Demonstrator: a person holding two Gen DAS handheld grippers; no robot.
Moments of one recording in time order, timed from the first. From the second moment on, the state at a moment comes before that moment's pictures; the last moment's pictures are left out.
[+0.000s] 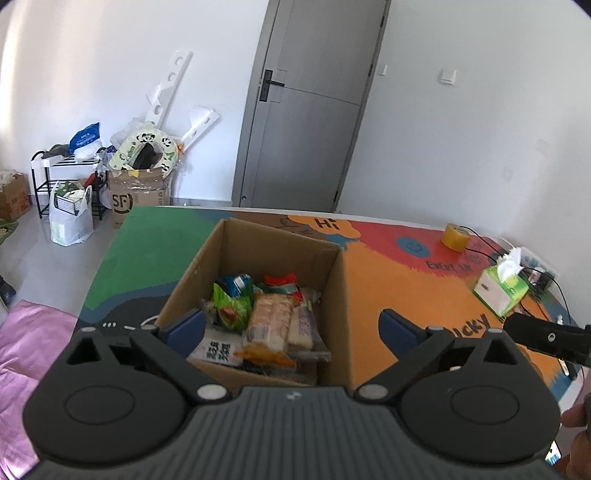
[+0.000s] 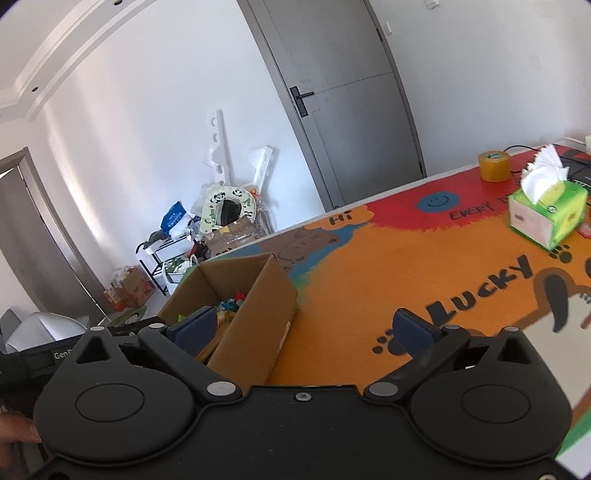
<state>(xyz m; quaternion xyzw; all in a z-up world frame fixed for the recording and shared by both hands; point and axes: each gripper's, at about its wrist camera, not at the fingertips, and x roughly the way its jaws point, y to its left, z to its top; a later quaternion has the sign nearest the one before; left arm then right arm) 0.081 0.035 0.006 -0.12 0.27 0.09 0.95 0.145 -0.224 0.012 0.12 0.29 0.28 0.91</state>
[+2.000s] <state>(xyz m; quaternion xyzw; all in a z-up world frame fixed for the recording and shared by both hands) 0.013 0.017 0.010 -0.08 0.27 0.08 0.96 0.072 -0.261 0.032 0.08 0.26 0.25 0.93</state>
